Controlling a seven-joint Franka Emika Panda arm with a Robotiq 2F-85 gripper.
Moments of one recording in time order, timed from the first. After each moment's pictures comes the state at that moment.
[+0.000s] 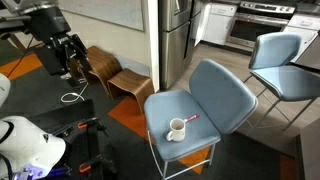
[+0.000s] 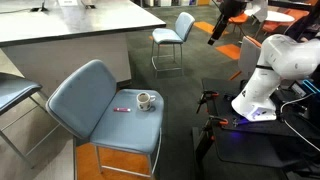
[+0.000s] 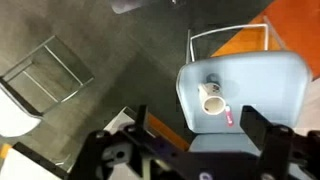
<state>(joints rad) -0.14 -1.04 0.16 -2.72 -0.16 1.86 0.28</state>
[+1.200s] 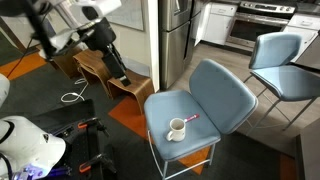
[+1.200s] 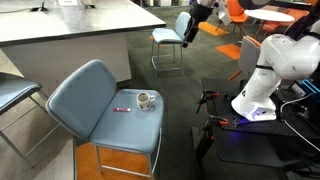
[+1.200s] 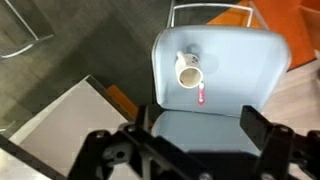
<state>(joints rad) -0.12 -0.70 0.03 -2.65 -0.19 2.24 0.06</state>
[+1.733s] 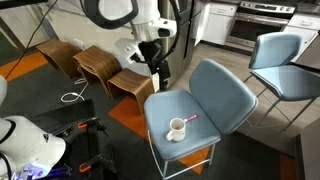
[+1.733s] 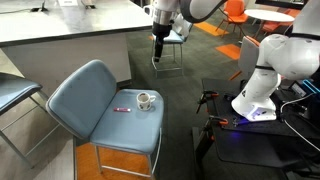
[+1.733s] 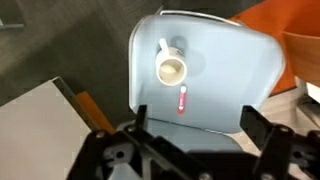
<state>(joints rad) -0.04 -0.13 0.00 -2.29 -0.17 2.30 -0.02</state>
